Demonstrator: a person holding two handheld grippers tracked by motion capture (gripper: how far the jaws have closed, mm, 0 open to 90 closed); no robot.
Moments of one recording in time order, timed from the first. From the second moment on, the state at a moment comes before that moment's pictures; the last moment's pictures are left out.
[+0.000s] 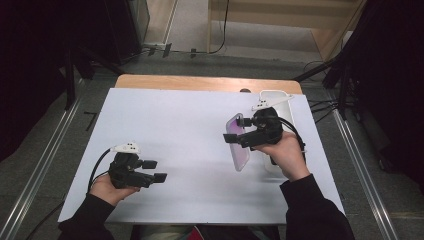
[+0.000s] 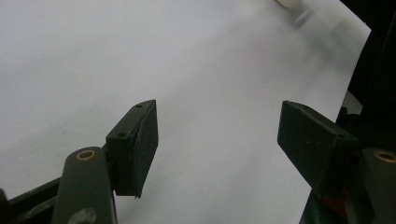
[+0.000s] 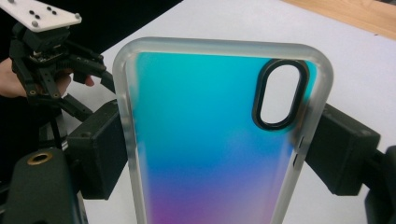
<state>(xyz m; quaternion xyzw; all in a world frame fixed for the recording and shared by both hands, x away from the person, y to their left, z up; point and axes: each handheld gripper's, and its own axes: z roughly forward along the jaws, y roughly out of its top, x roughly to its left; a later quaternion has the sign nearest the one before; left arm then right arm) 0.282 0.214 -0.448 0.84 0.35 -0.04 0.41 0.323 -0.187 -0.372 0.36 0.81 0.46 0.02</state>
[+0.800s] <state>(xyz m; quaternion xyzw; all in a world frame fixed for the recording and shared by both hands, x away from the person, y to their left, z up) 0.281 0.216 -0.448 0.84 0.35 -0.04 0.40 0.322 -0.236 -0.349 0.40 0.78 0.48 0.05</state>
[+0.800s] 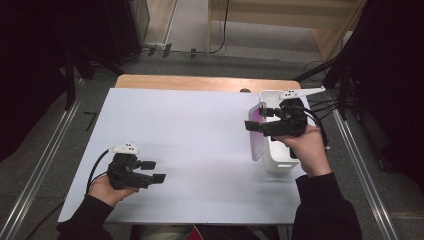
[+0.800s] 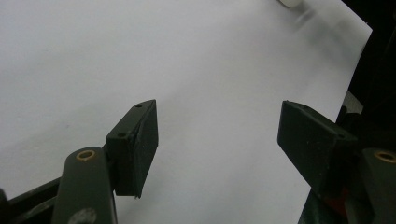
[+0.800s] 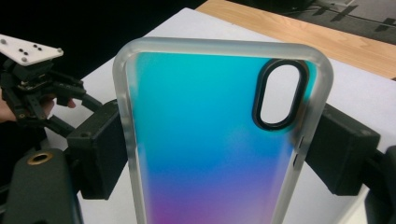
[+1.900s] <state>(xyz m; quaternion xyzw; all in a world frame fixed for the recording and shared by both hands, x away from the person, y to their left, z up) 0.285 0.215 -0.447 0.84 0.35 -0.05 0.41 0.322 -0.281 -0.350 0.48 0.73 0.47 0.11</state>
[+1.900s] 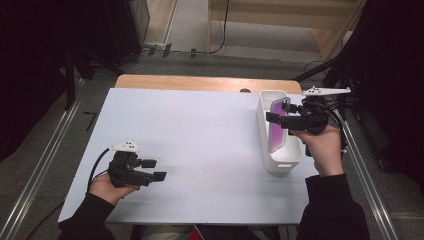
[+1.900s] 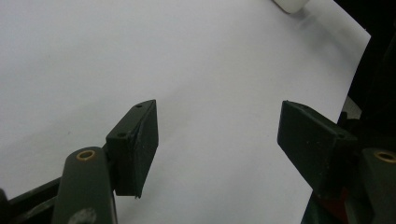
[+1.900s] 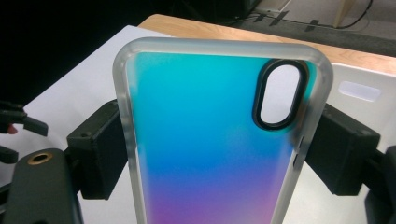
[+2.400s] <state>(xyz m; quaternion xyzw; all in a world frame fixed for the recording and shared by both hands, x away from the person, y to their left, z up) 0.286 0.214 -0.449 0.84 0.36 -0.05 0.41 0.334 -0.294 -0.357 0.52 0.71 0.45 0.15</state>
